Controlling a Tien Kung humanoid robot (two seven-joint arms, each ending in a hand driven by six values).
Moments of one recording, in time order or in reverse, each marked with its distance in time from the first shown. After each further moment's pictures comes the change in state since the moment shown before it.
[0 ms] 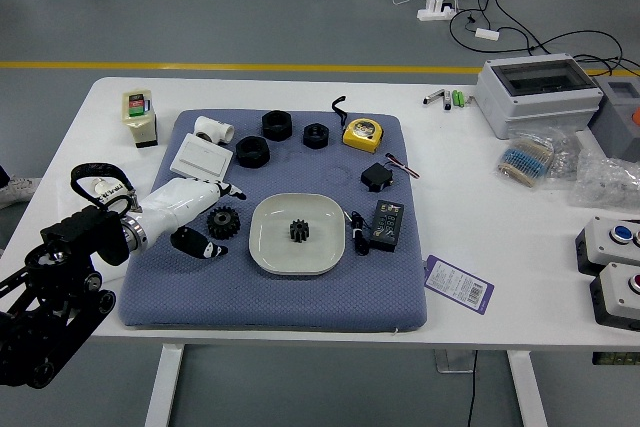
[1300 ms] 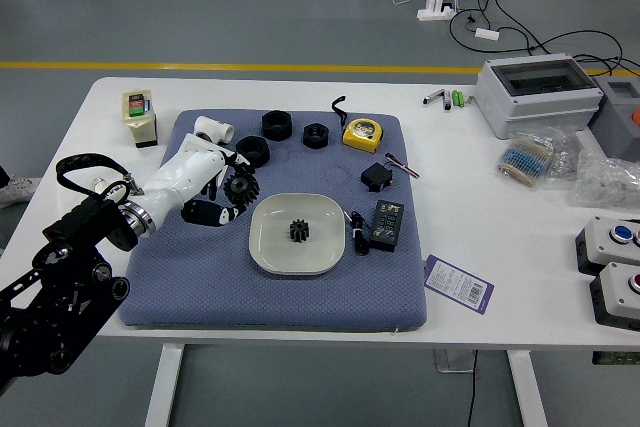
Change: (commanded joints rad) left arm -0.014 -0.057 -0.040 -0.063 -0.113 0.159 -0.041; right arm -0.008 0.001 0.024 0.001 -0.004 0.003 -0.002
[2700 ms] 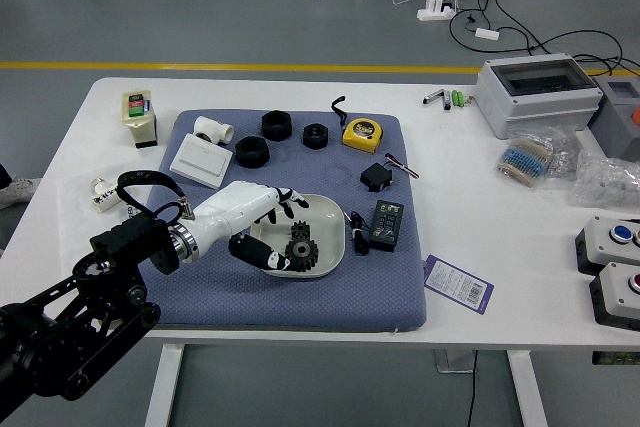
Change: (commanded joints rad) left arm -0.006 -0.002 0.154 -0.073 0.004 -0.075 0.050; right arm 0.013 -0.012 0.002 -0.003 0.009 -0.003 0.006
